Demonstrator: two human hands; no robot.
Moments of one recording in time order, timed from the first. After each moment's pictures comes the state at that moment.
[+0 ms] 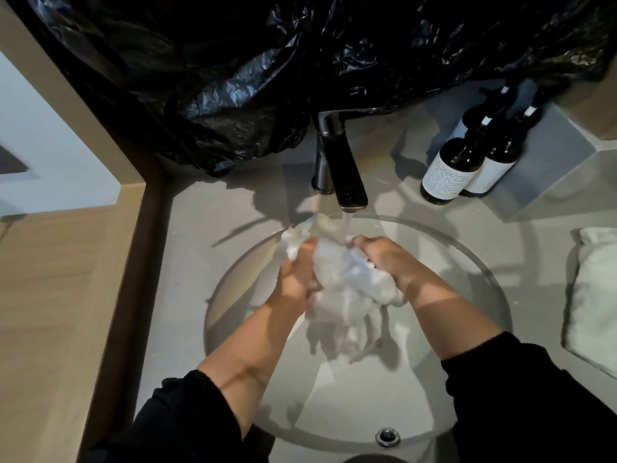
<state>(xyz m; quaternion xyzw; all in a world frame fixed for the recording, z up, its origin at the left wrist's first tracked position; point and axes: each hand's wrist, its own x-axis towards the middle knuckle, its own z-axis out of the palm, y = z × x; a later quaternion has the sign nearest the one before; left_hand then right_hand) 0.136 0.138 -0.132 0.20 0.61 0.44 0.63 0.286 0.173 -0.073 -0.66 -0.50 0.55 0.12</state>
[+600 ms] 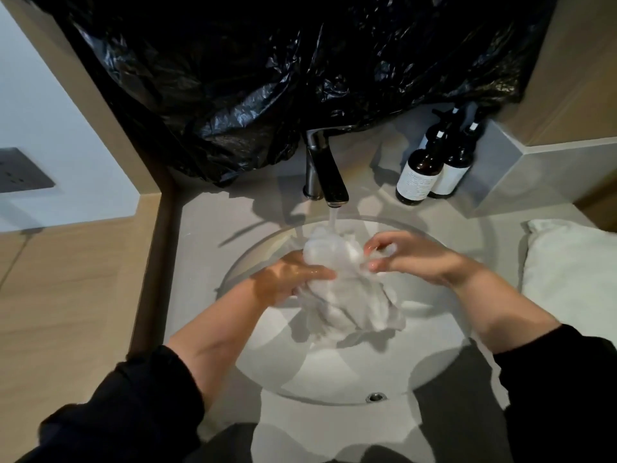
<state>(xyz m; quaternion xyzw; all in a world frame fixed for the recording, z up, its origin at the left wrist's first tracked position) 0.101 0.115 -0.080 0.44 0.41 0.25 0.76 0.342 0.129 -0.025 -0.56 -0.66 0.49 0.13</state>
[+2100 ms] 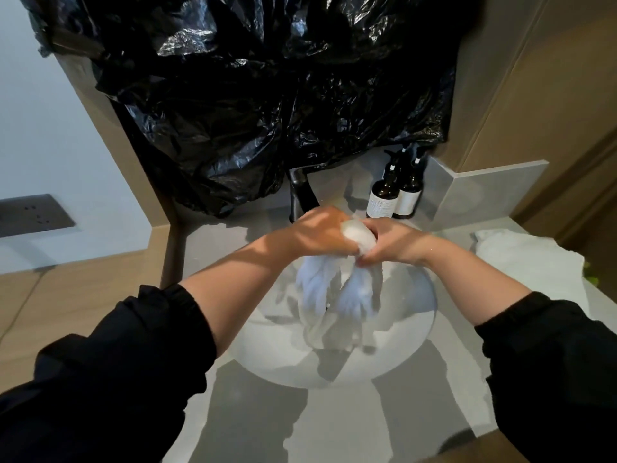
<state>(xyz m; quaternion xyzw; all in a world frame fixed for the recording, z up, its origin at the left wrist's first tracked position) 0.164 0.098 0.077 0.82 0.48 0.13 0.30 0.335 0.092 0.061 -0.55 -0.73 0.39 0.12</state>
